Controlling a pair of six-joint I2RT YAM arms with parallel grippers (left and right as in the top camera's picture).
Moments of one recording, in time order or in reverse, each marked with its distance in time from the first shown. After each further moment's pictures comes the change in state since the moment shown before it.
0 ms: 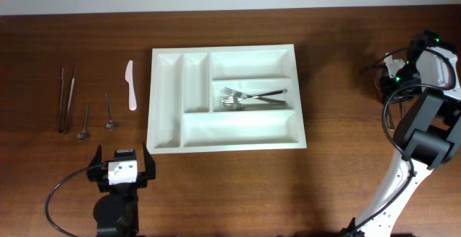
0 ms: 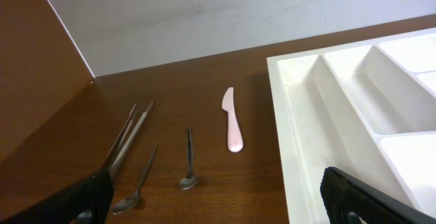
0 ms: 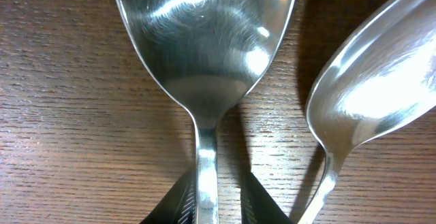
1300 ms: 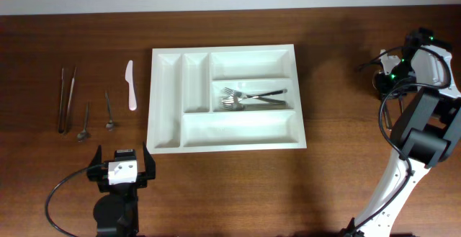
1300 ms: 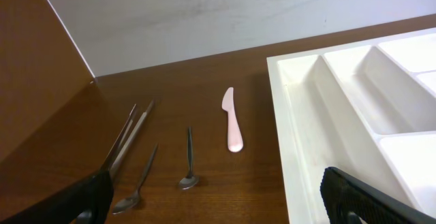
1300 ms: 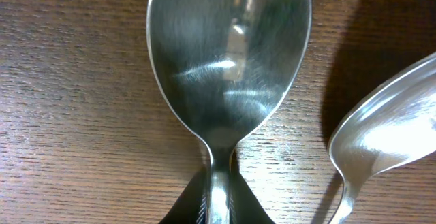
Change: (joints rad) left arm 0.000 0.000 0.000 0.000 0.000 0.000; right arm 0.031 0.000 0.000 0.027 -0.023 0.000
